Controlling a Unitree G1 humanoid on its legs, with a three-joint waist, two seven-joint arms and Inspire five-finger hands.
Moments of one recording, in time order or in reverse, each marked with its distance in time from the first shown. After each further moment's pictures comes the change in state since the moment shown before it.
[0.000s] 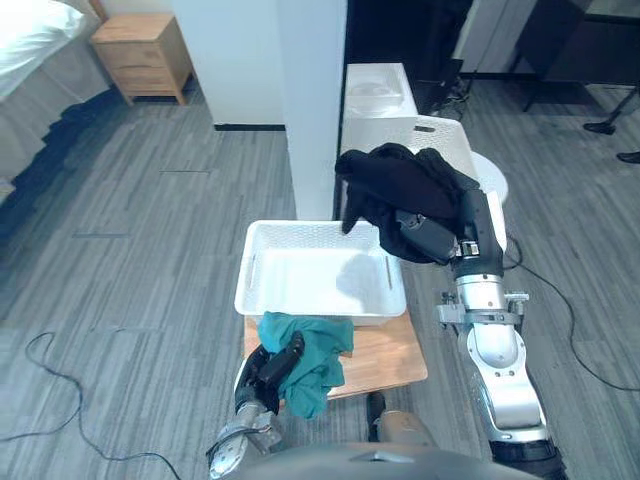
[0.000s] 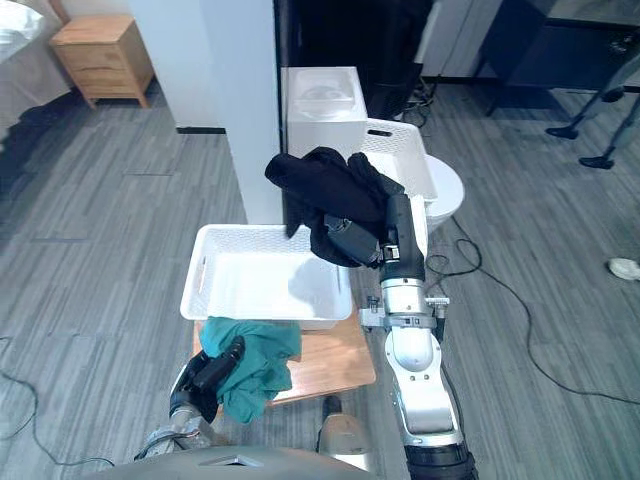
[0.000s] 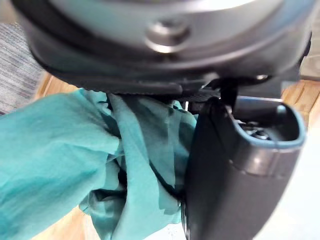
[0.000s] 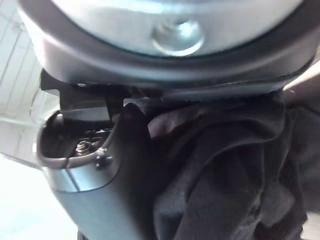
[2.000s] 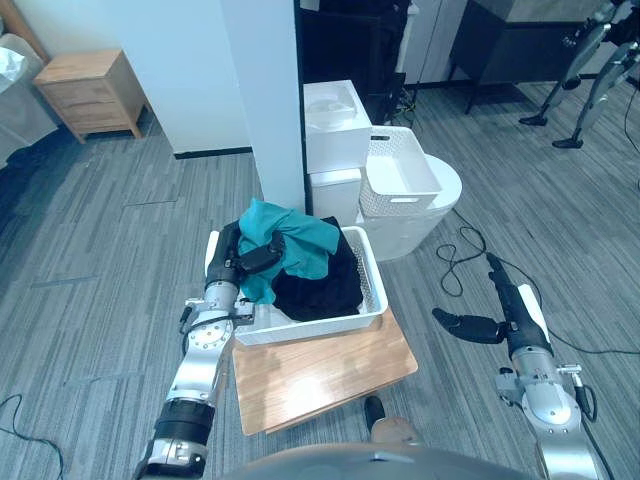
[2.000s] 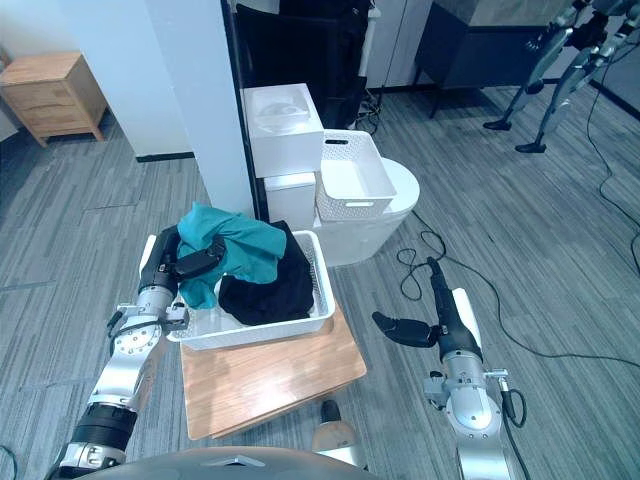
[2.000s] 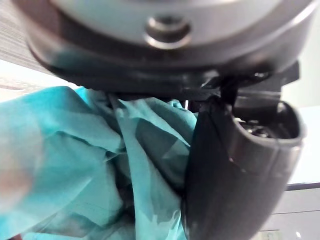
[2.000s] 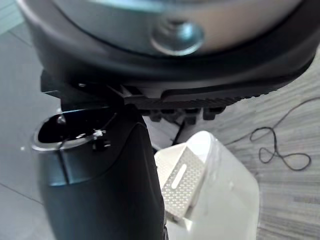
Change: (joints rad) left arm -0.555 0.177 0.162 0.040 0.495 0.004 0.132; right arm 0.265 -0.108 -0.228 0.261 -0.116 0.059 0.130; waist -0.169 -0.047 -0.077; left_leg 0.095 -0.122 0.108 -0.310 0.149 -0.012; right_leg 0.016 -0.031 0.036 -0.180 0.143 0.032
